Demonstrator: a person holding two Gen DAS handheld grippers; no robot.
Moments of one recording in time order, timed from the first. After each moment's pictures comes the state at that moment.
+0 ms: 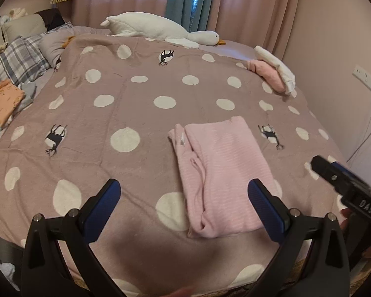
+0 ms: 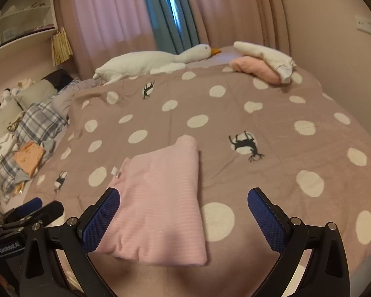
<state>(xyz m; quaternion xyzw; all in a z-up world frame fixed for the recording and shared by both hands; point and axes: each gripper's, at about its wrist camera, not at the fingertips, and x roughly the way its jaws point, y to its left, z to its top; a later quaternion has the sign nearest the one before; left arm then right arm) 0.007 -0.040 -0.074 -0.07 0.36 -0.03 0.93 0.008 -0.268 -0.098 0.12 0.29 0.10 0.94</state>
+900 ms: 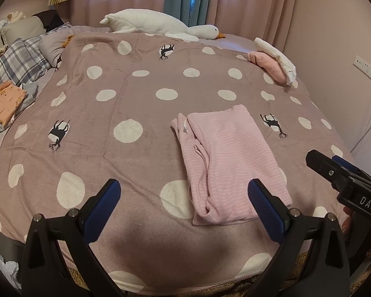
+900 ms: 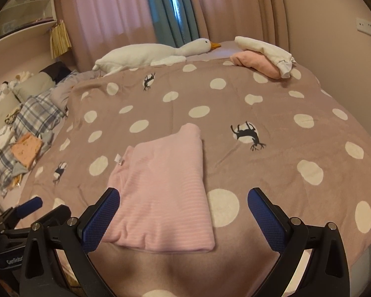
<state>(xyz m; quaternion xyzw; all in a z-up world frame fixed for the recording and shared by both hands) -0.003 -0.042 -0.083 -0.06 0.37 -0.03 0.93 -0.005 -0.249 -0.102 0.11 0.31 0.09 0.94</state>
